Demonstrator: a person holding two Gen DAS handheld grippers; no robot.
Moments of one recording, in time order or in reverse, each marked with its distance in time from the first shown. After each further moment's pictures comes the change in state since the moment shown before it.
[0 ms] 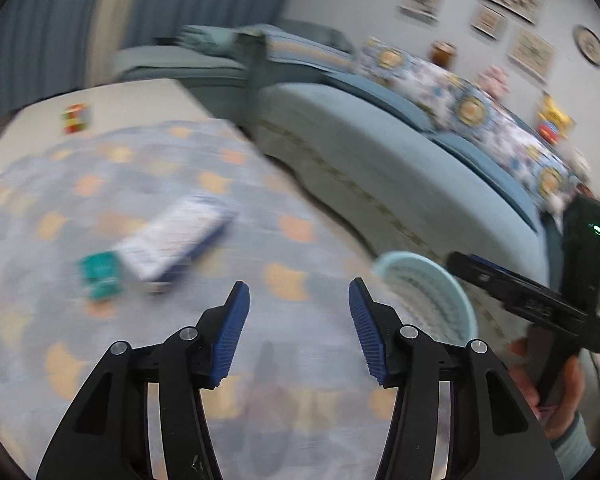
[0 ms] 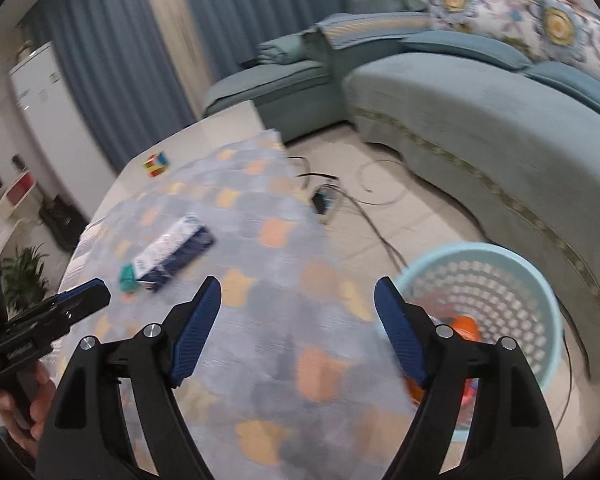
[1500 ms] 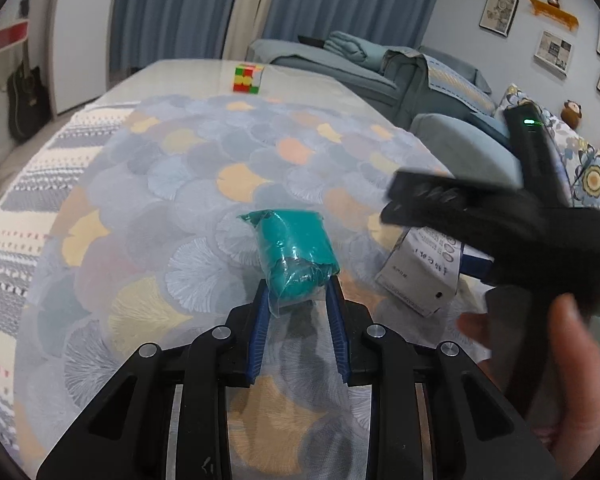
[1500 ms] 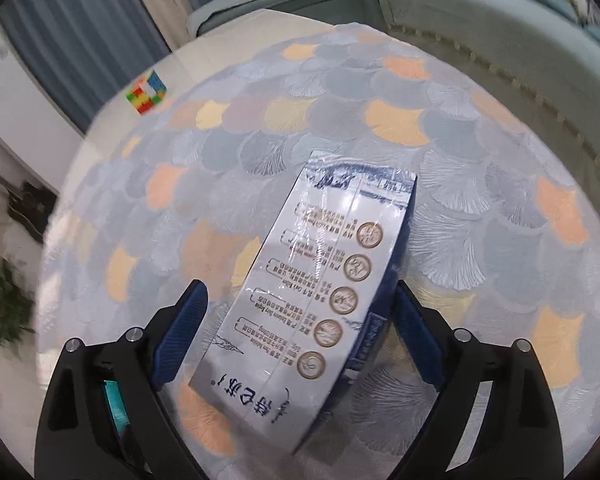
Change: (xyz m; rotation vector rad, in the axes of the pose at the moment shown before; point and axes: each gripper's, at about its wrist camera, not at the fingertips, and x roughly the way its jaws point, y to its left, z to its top) left arm 0.019 0.170 -0.022 -0.236 -0.078 0.335; right arm 0.254 0.214 0.018 0.084 0.262 -0.118
